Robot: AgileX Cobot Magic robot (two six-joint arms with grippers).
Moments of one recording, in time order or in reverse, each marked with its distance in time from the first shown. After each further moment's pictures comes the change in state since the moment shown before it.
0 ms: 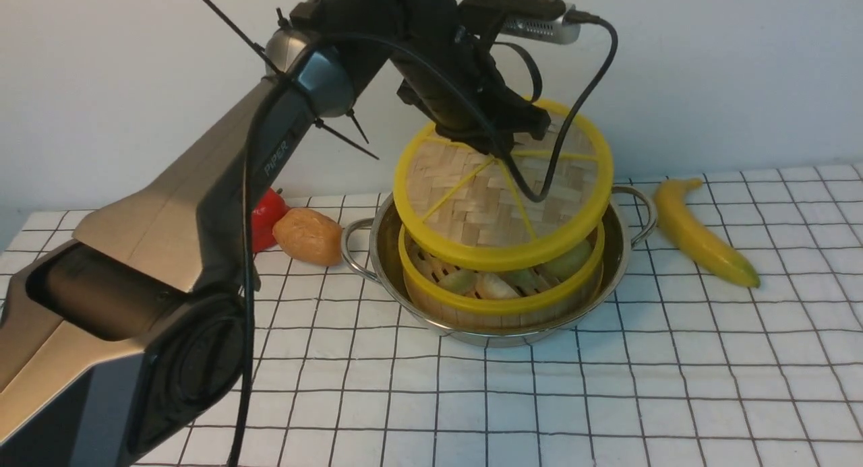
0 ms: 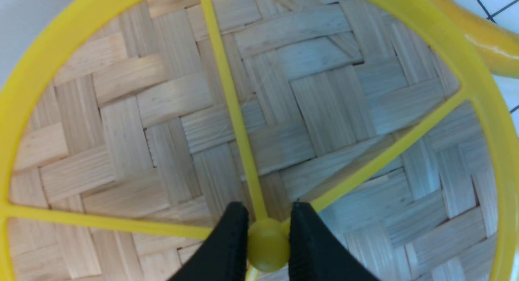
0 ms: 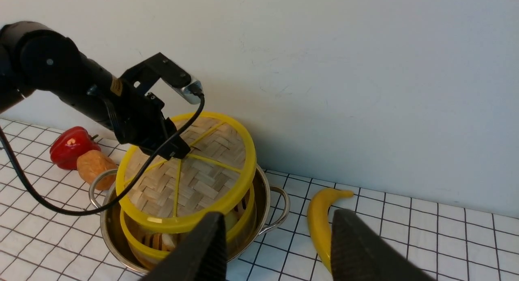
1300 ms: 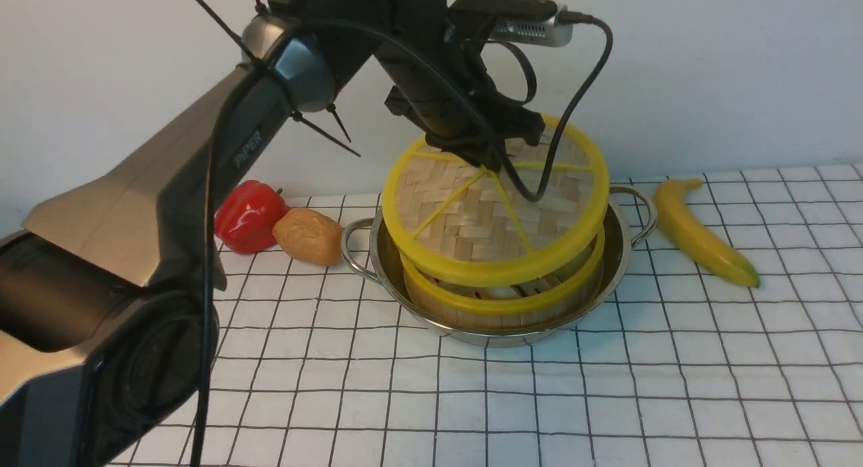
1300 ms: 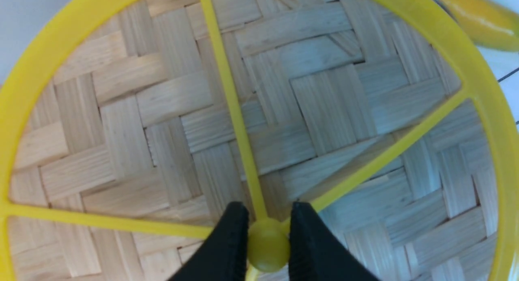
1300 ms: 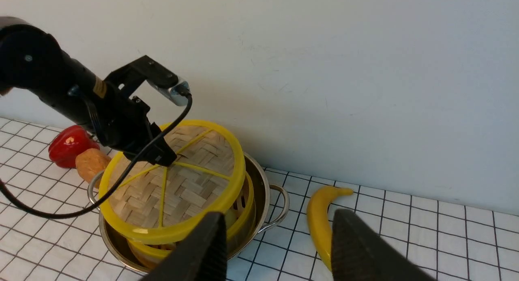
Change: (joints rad) right arm 0.000 0.010 0.000 0.000 0.000 0.000; left arm 0.000 -0.086 0.147 -0.006 0.001 -0.040
